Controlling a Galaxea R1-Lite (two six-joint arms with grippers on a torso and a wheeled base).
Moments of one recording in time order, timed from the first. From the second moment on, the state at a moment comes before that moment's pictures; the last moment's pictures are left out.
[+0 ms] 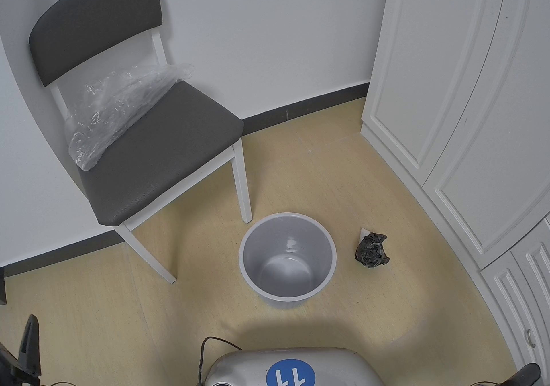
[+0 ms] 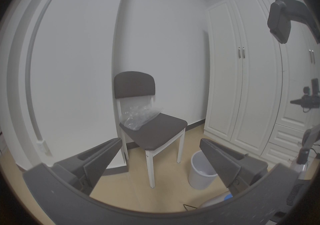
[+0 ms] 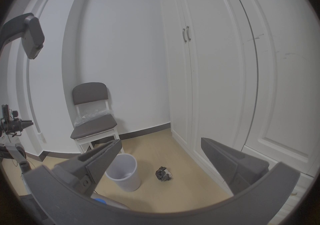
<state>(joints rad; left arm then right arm) -0.02 0.04 -0.15 -0.06 -0.05 -0.01 -0.01 0.17 -0.27 -0.08 0.09 0.05</state>
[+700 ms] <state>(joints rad) -0.08 0.87 -0.50 -0.28 0.03 0.34 0.19 0.77 -0.62 -0.33 -0.19 0.13</state>
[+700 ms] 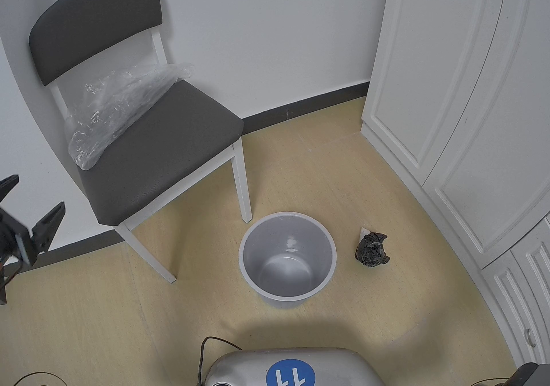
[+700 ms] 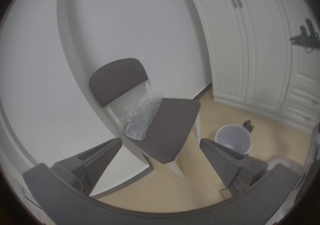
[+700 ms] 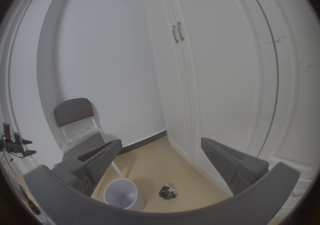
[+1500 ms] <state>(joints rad) -0.02 1.62 -0.84 -0.56 0.34 0.68 0.51 0.96 -0.63 -0.40 -0.43 0.13</state>
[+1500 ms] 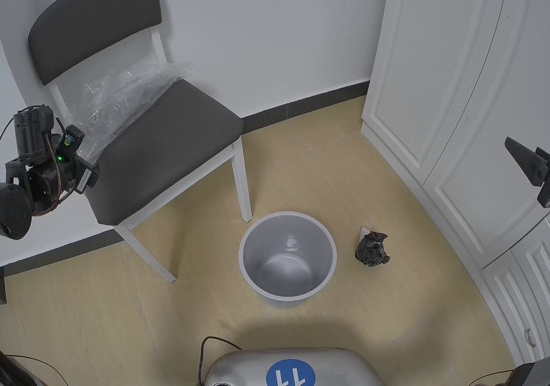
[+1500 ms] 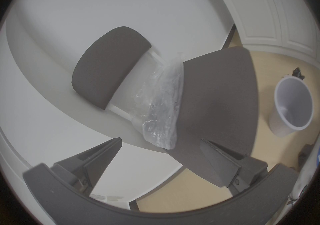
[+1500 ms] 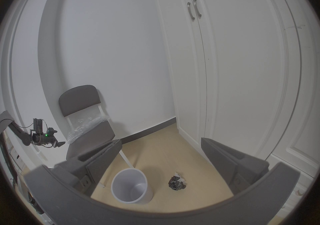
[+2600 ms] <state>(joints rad) 0.10 1.98 -1.14 -0.68 0.34 0.73 0.51 0.92 -0.61 -0.40 -0.43 0.10</state>
